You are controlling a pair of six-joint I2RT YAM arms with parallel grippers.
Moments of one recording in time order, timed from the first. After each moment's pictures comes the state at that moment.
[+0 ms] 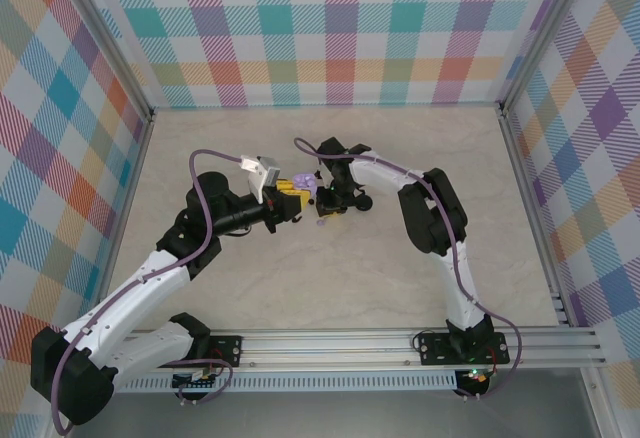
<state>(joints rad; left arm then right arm) -0.55 0.97 0.77 0.05 0.53 -0.24 0.64 2.26 1.76 -0.89 -0.31 0.32</state>
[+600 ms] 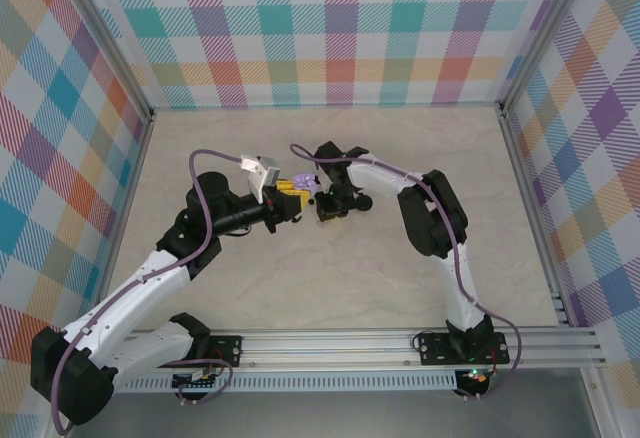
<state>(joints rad) -0.55 0.97 0.77 0.05 0.53 -0.24 0.66 2.23 1.72 -0.93 -0.26 0.28</state>
